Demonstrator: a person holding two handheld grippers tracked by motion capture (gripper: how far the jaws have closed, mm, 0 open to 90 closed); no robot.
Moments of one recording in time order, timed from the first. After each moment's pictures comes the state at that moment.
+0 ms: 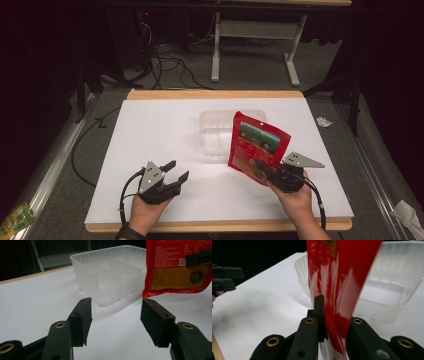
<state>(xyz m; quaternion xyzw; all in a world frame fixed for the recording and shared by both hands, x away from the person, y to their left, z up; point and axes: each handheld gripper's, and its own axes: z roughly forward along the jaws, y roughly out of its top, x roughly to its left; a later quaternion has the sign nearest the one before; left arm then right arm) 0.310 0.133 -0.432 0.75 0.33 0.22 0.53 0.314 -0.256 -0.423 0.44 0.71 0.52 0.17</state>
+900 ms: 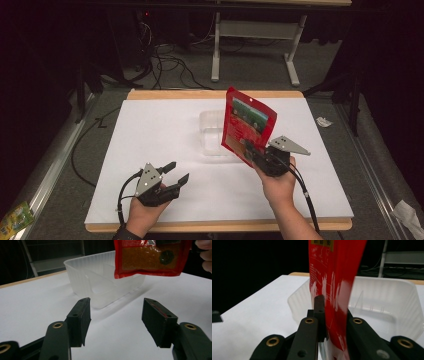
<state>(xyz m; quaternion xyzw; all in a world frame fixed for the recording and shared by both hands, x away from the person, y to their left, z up) 0.304 0.136 -0.428 0.75 0.31 0.21 0.55 0.339 -0.210 -0.384 0.48 0.66 0.52 0.24</state>
